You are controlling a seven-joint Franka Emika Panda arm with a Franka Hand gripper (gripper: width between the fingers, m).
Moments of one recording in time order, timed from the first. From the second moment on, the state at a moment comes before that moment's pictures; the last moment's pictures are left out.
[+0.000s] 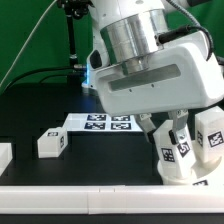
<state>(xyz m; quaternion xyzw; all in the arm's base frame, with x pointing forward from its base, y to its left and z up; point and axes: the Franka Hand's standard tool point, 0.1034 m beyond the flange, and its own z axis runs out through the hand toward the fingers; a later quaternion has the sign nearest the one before) 0.644 0.055 0.084 -0.83 0.53 -0.01 0.18</state>
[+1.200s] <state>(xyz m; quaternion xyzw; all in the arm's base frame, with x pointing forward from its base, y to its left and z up) 0.625 0.046 0.083 -0.80 0.58 0.00 0.16</state>
